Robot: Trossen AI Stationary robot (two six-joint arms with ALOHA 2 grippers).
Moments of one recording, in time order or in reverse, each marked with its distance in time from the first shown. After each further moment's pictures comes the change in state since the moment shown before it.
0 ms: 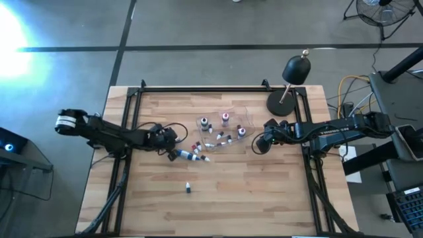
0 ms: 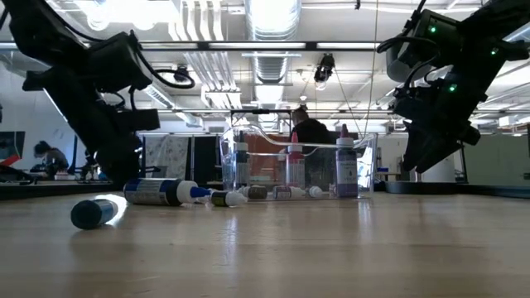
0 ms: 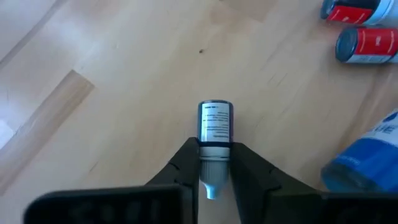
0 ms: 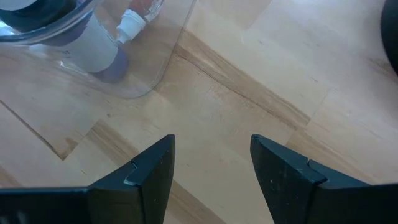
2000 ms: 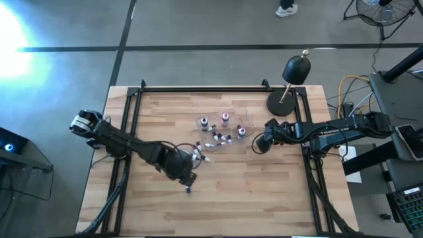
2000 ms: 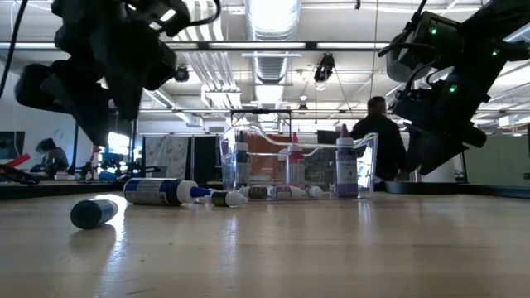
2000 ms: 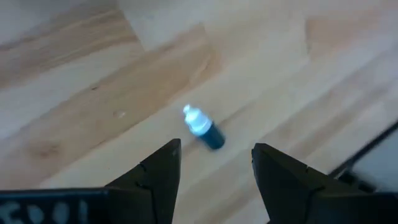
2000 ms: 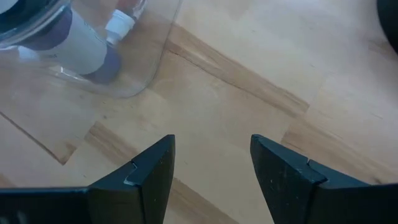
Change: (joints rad) left arm -0.334 0.225 0.606 -0.449 0.490 -0.939; right arm 0.000 0.000 -0.004 -0.015 -0.005 0.083
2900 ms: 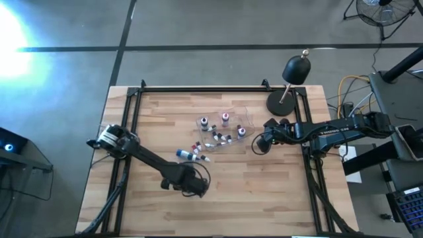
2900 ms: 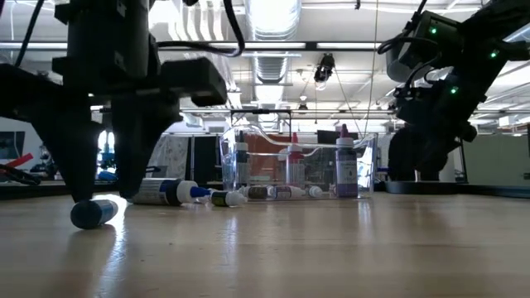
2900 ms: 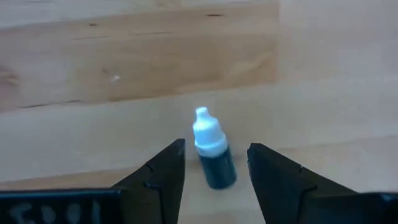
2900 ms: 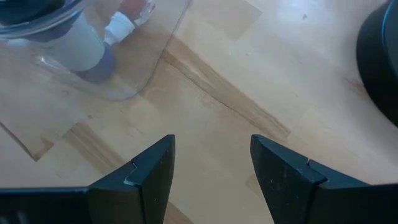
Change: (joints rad) left arm -0.095 0.390 0.309 -0.226 -0.092 -0.458; right arm 0.000 0.000 -0.001 0.009 0.063 -0.168
